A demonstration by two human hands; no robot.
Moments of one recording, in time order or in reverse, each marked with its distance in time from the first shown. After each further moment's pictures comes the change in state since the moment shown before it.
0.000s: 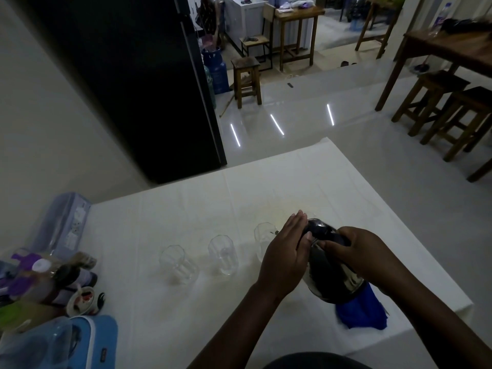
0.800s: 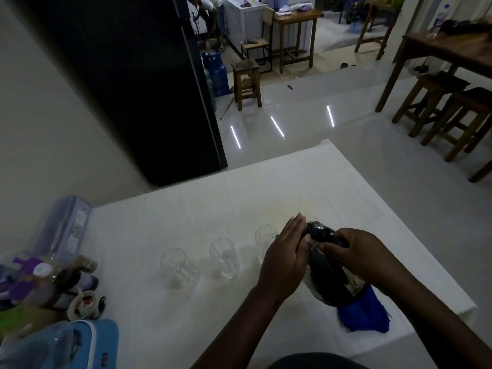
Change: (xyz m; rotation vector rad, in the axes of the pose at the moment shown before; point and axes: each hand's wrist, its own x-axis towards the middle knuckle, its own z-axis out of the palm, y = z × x) left_hand 0.000 -0.004 -0.001 -0.005 -0.003 -0.013; right_hand 0.004 0.000 0.000 -0.044 -0.015 -0.034
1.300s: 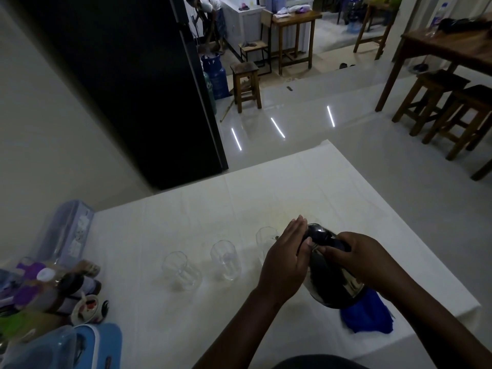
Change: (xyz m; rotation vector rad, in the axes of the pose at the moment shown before) left_hand -0.001 0.001 -0.001 0.025 -0.030 0.008; right_hand -0.002 0.008 0.006 0.077 0.026 -0.011
